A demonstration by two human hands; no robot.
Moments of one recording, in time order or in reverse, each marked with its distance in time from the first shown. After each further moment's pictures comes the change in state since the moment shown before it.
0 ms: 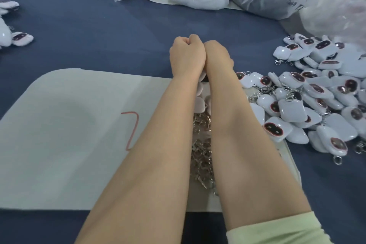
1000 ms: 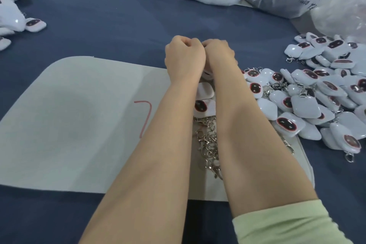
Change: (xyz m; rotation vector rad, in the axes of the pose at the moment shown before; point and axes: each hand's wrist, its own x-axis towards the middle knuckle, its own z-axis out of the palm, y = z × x) left_hand -0.004 -0.018 -0.028 0.048 0.107 0.037; right_hand -0.008 -0.017 0.014 0.037 -0.073 0.061
